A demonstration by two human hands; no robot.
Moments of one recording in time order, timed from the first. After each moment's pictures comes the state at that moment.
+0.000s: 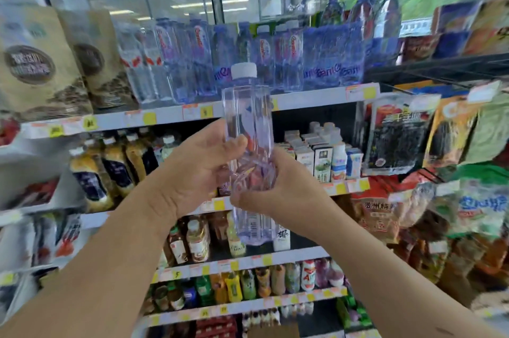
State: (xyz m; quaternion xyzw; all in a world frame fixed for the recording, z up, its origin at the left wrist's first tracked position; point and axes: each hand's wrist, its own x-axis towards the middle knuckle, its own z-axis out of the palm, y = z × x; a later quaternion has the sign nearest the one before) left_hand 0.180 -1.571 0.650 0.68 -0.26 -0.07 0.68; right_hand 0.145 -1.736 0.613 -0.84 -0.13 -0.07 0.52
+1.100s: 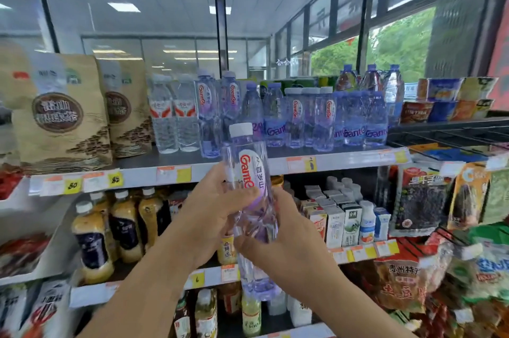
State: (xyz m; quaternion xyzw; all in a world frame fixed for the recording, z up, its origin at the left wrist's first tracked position) left_hand 0.257 -1.476 0.672 0.62 -0.25 -0.03 0.74; right_hand 0.200 -1.619 0.642 -0.86 -0.10 -0.18 0.46
